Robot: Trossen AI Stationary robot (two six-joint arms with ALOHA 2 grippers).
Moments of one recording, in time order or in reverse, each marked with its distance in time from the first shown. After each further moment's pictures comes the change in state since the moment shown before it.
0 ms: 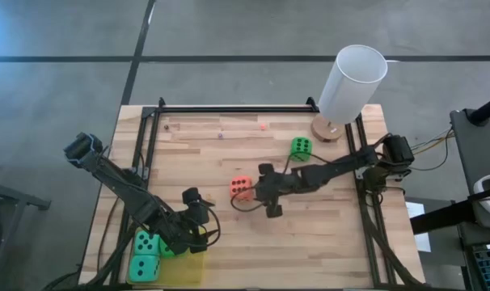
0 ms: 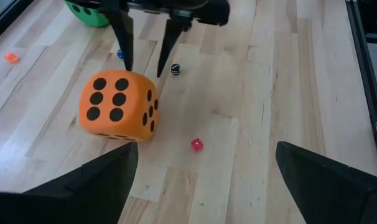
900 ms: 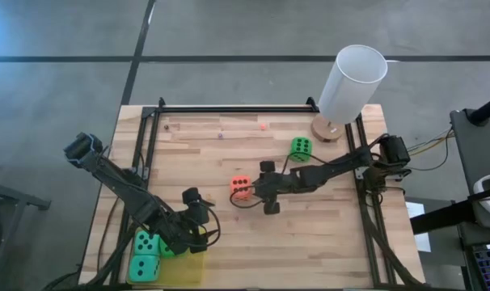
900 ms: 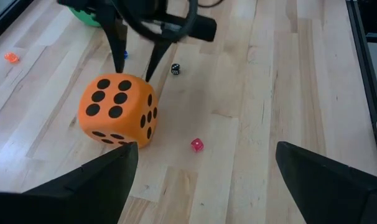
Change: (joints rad) left arm 0.000 0.000 0.000 0.000 0.000 0.001; right arm -0.014 0.043 -0.026 0.055 0.096 0.001
